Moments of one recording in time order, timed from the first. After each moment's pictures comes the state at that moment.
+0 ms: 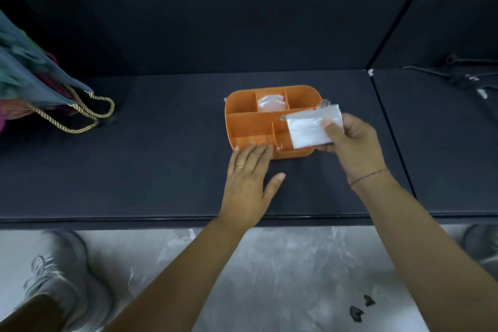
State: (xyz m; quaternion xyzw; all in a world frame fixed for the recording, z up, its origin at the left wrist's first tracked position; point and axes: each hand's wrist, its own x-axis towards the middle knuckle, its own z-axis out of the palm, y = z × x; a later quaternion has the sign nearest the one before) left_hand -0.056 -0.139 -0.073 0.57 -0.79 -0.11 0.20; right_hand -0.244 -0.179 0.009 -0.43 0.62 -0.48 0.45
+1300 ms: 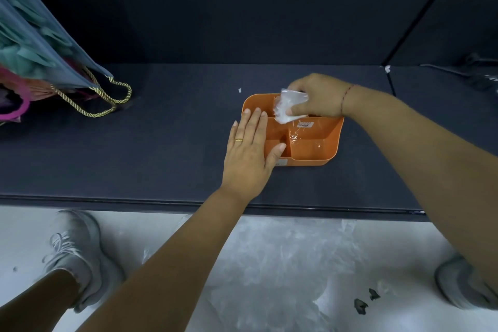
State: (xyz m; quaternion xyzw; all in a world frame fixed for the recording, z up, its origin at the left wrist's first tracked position) left_hand -0.038 -0.160 -0.050 0.62 -0.75 -0.10 0.19; right_hand -0.202 -0.266 0.050 -0.80 0.53 0.03 0.27
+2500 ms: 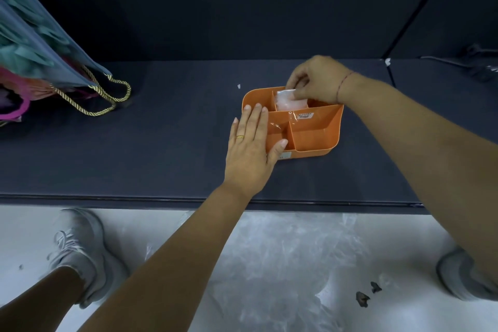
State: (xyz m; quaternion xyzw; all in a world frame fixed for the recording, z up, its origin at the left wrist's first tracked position) left_hand -0.042 -0.160 -0.052 0.63 -0.75 -0.09 0.18; right_hand -0.207 -0.280 0.044 -0.79 0.56 -0.05 0.25
